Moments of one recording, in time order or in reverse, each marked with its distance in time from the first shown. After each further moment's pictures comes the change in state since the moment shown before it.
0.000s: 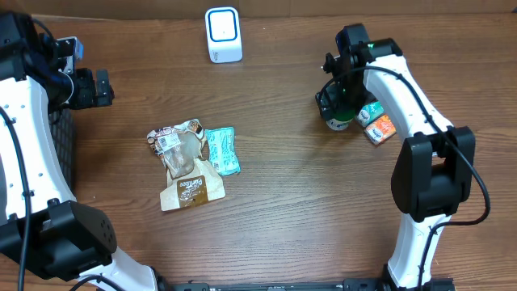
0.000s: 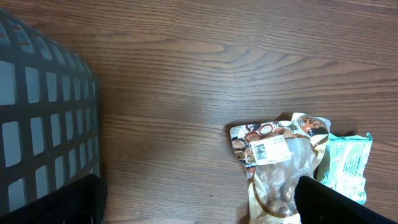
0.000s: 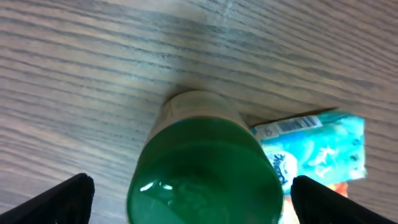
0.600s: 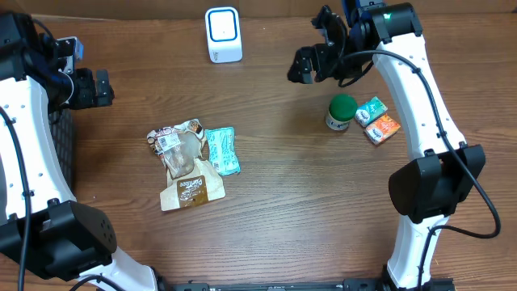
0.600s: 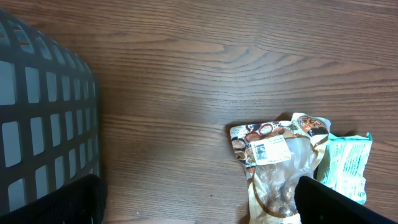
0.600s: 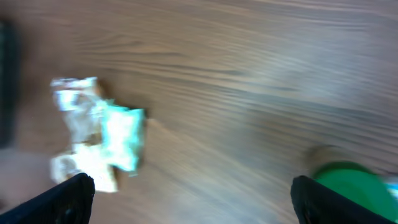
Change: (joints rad) left arm 0.000 0.000 0.000 0.000 0.000 0.000; right arm 0.028 -0.002 0.378 -0.171 -0.481 0.173
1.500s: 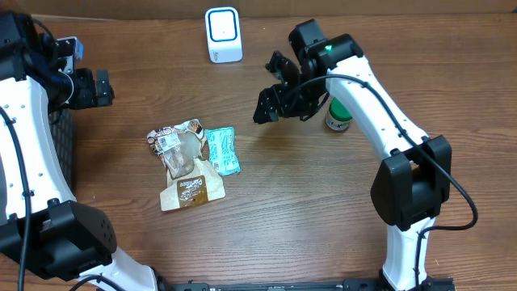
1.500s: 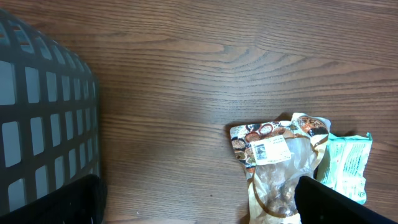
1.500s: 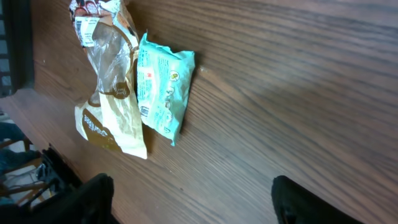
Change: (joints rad) left arm 0.000 0.000 0.000 0.000 0.000 0.000; right arm 0.190 0.000 -0.263 0.107 -0.079 0.032
